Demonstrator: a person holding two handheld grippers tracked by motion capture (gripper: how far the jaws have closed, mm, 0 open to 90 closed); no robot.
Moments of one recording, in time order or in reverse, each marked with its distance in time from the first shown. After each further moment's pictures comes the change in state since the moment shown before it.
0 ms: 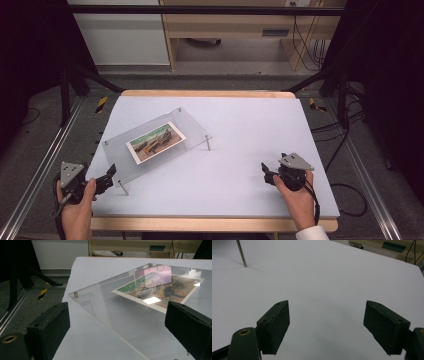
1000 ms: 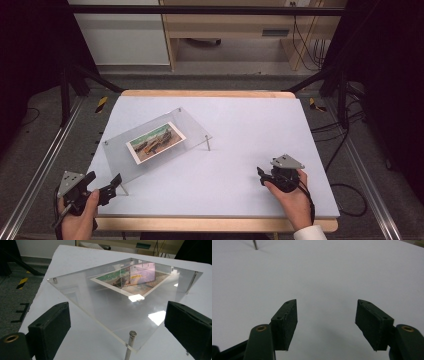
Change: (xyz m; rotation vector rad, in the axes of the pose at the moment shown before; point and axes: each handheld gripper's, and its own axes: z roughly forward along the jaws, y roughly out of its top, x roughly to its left) left arm -0.020 -0.008 -0.023 0.048 -0.098 -0.067; right arm 0.015 0.000 0.007 0.104 0.059 -0.031
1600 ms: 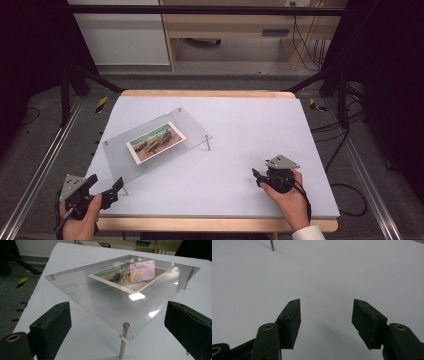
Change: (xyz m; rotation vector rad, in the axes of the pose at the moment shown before) left arm -0.008 -0.007 -0.004 0.017 0.011 0.016; right arm 0.012 0.006 0.001 -0.001 0.066 -0.020
